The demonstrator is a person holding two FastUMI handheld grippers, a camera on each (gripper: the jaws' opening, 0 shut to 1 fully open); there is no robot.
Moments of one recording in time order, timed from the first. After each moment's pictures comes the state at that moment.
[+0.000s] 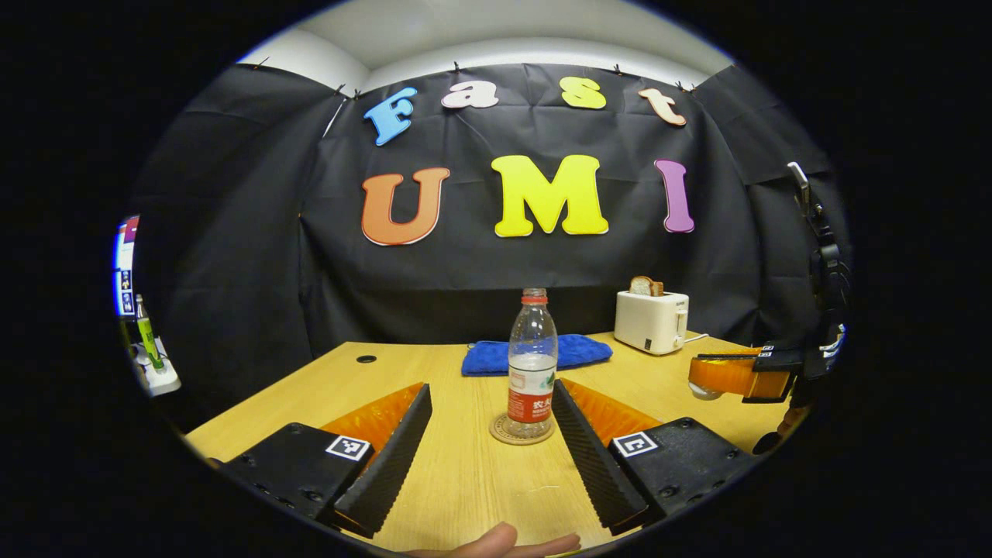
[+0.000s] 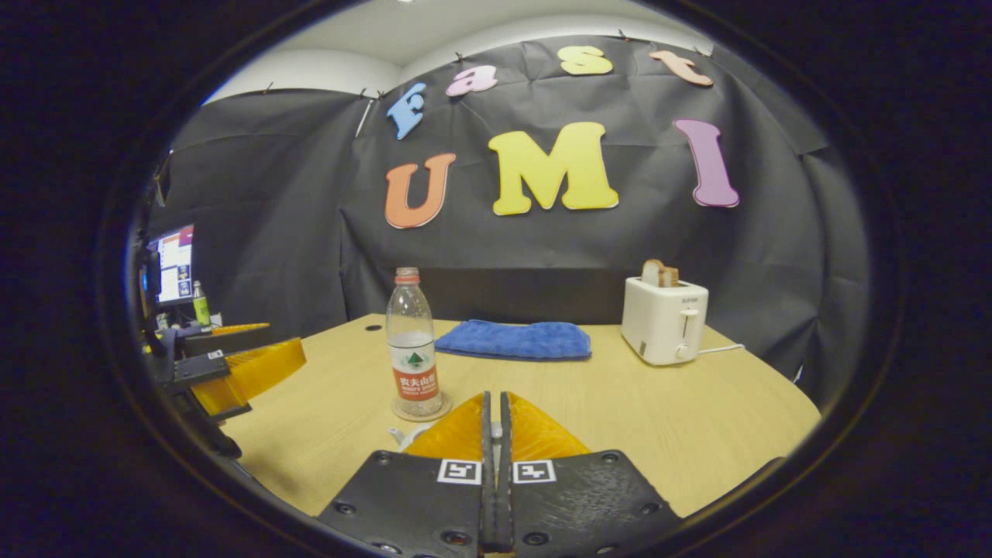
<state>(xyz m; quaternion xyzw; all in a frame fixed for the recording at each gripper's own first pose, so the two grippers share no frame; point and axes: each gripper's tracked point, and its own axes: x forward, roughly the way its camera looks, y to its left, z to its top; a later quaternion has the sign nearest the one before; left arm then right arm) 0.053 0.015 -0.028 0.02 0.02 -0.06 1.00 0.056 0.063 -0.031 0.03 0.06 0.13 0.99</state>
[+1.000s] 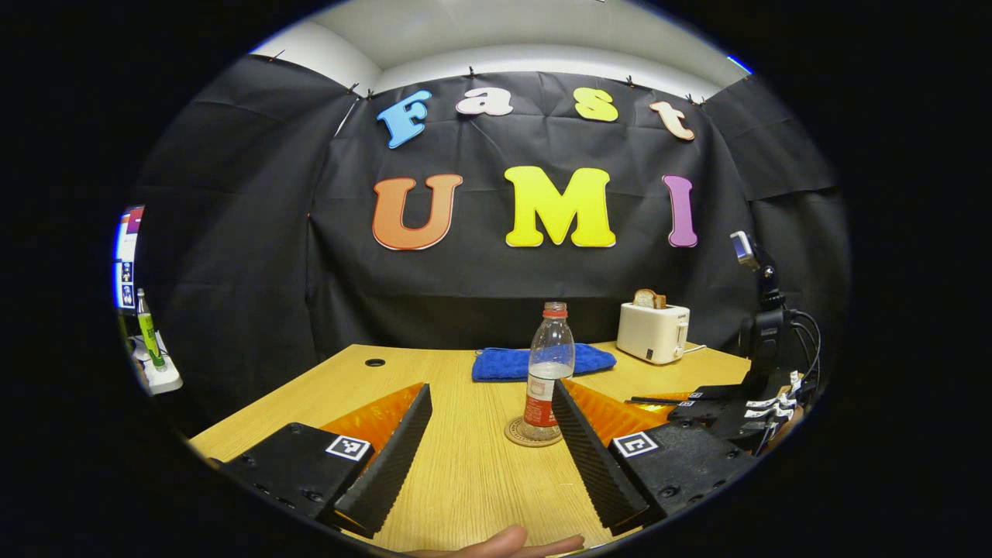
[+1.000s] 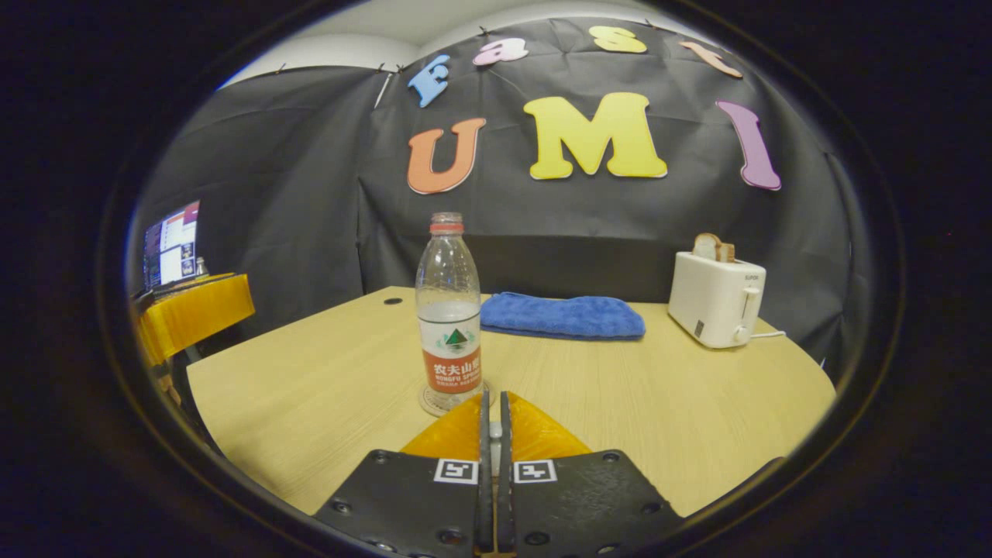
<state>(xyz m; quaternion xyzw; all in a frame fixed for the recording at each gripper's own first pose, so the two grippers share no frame) 0.042 0.031 -0.018 -0.01 0.02 -0.08 1.00 0.093 0.130 -0.071 0.01 0.11 0.16 0.98</state>
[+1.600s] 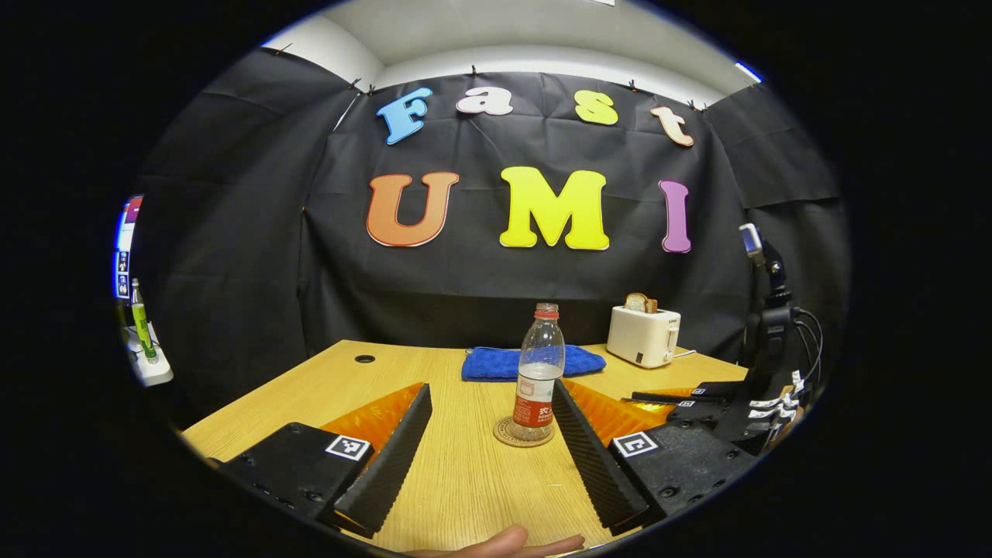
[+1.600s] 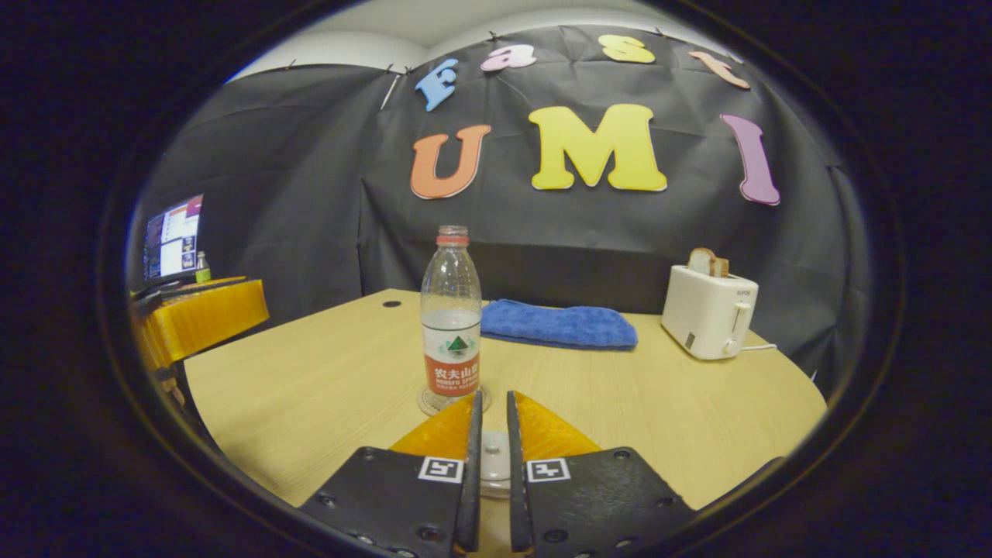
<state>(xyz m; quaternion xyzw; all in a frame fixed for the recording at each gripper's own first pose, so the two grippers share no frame) 0.041 0.026 -0.017 -0.02 0.02 -0.09 1.00 0.075 0.119 -0.049 -0.01 0.08 0.15 0.98</state>
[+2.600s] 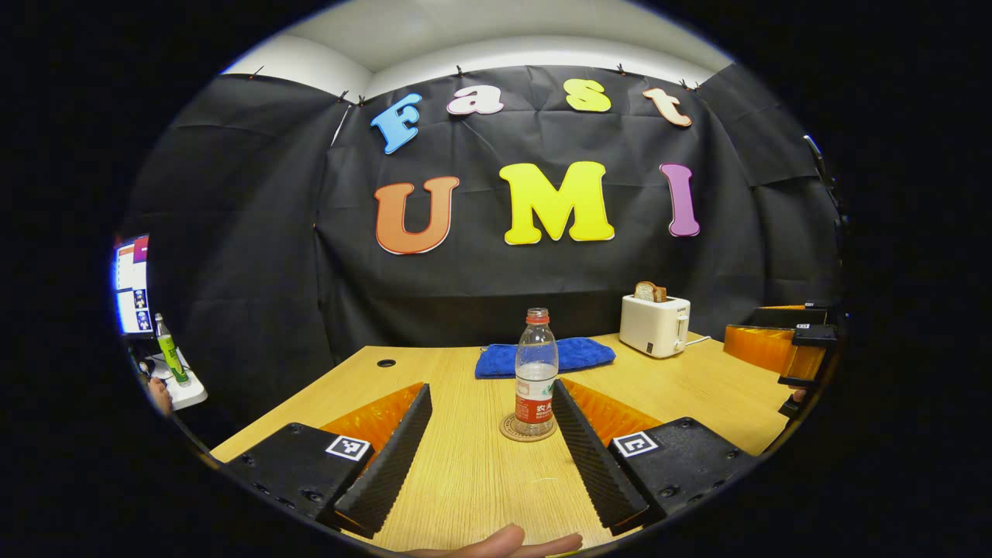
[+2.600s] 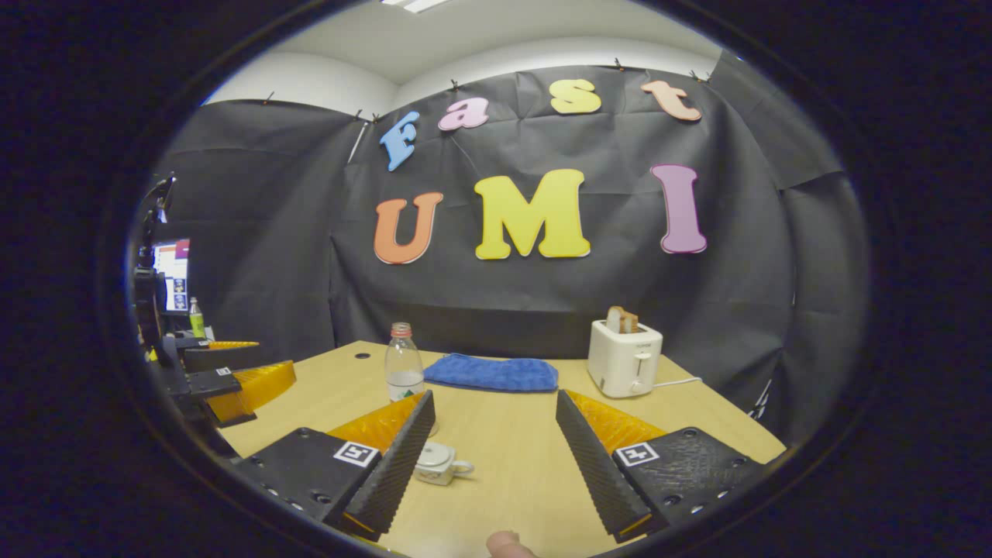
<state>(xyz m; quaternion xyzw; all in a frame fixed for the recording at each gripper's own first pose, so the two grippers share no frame) 0.015 0.011 0.006 0.02 0.04 -0.04 1.00 -0.014 -0.003 0.041 0.02 0.01 0.07 1.00</state>
